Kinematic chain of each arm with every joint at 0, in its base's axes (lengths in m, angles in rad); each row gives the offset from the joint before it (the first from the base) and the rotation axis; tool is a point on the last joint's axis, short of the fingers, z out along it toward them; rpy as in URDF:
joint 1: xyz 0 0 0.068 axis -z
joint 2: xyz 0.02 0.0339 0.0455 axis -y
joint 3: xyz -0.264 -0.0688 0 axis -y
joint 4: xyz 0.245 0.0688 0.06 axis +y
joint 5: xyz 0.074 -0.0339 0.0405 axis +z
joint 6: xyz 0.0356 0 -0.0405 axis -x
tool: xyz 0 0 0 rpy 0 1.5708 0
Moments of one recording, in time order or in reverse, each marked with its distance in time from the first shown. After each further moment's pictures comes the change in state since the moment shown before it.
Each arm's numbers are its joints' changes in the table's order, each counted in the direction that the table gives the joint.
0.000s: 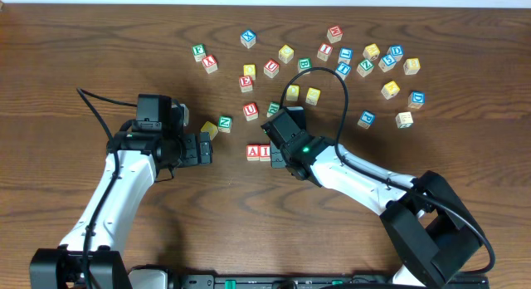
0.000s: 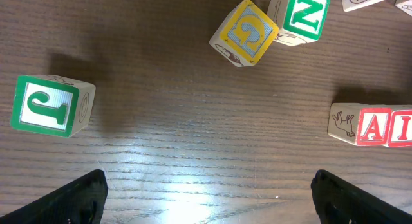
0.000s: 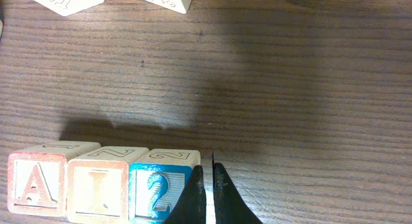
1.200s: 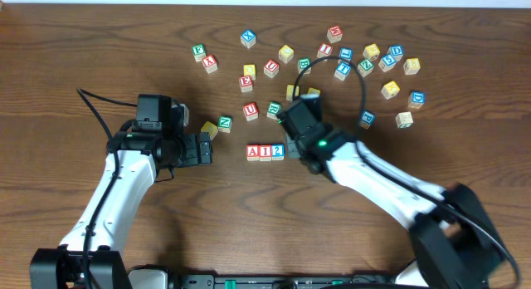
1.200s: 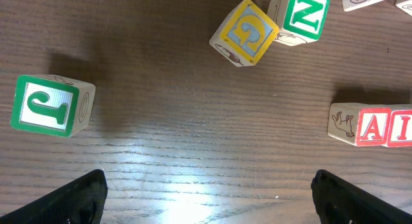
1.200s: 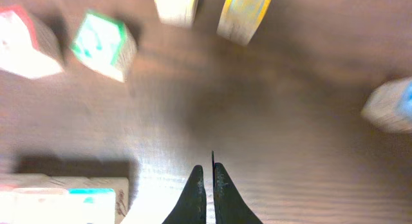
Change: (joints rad) left arm 0.000 0.000 0.000 0.000 0.000 0.000; right arm 0.074 0.121 0.000 0.057 -0.140 0.153
